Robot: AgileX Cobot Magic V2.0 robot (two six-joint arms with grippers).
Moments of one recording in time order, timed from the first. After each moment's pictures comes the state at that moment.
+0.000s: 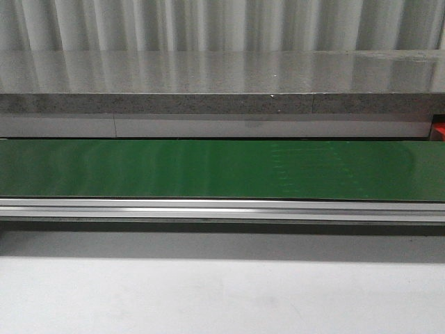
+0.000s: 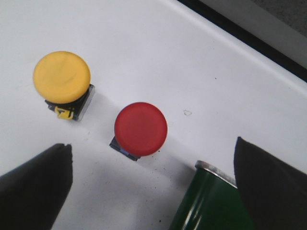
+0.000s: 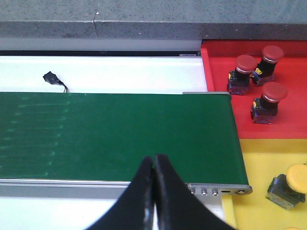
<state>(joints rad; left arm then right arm) 0.24 1.77 -1.25 -0.09 0.49 -0.18 -0.12 0.56 -0.65 0.11 0.64 -0.10</state>
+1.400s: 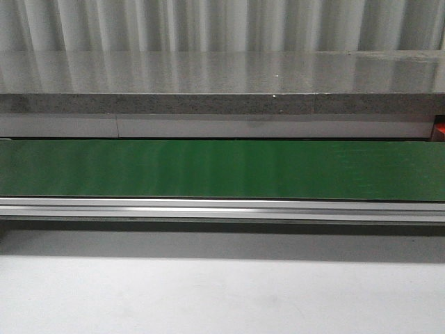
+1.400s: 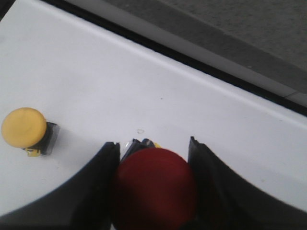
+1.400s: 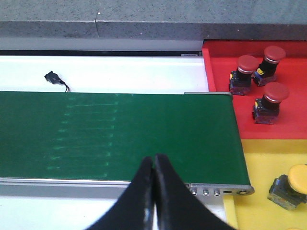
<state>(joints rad) 0.17 1.71 -1.45 -0.09 0.68 -0.10 -0.12 0.56 -0.65 0.11 0.64 -0.10</state>
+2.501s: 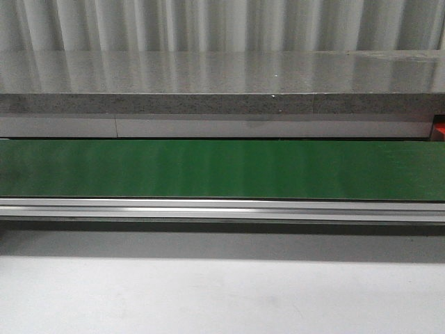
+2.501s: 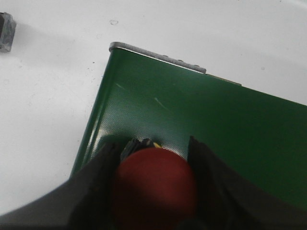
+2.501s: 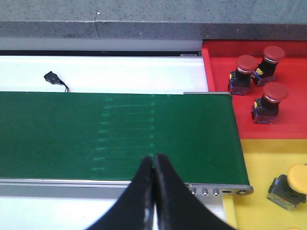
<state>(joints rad) 0.07 1.54 -1.07 -0.09 0.61 -0.07 -0.12 0.56 -0.65 0.11 0.64 -0.10</state>
